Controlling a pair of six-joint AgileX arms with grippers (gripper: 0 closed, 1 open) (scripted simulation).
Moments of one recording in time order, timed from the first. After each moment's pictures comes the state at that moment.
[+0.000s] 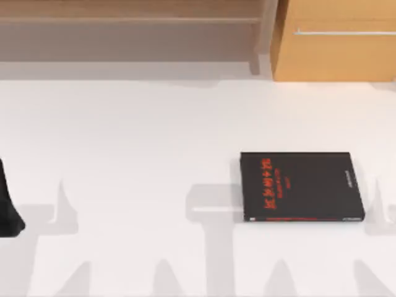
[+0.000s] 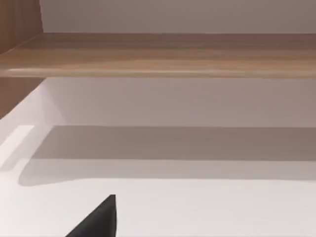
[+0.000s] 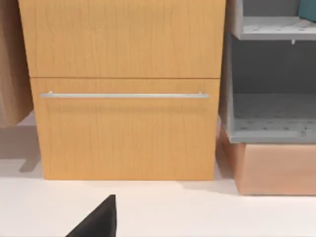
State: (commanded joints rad) left arm 0.00 0.00 0.00 0.00 0.00 0.00; right arm 0.00 0.00 0.00 0.00 0.00 0.00
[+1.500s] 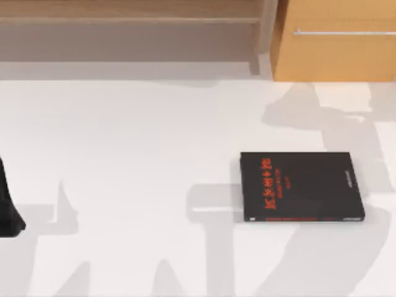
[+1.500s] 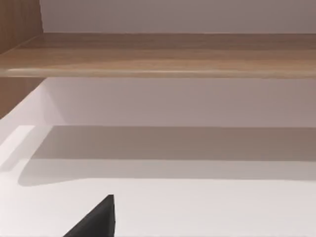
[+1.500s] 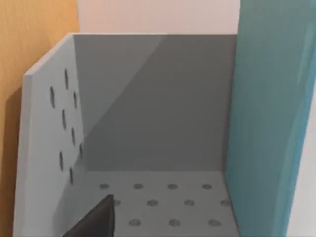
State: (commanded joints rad) left arm 0.00 0.00 0.00 0.00 0.00 0.00; right arm -0.40 1.86 1.28 0.54 -0.37 0.00
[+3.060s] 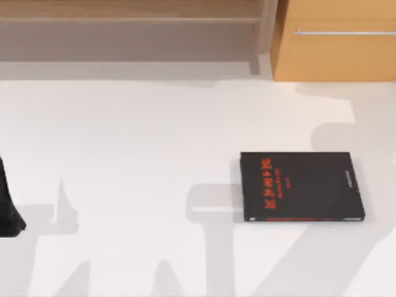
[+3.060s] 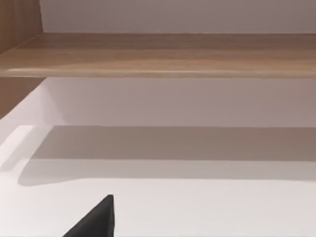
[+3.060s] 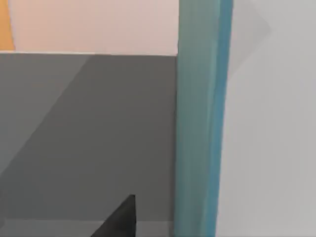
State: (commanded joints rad) left arm 0.00 0.00 0.00 0.00 0.00 0.00; right arm -0.42 2.11 1.56 0.55 -0.39 0.00
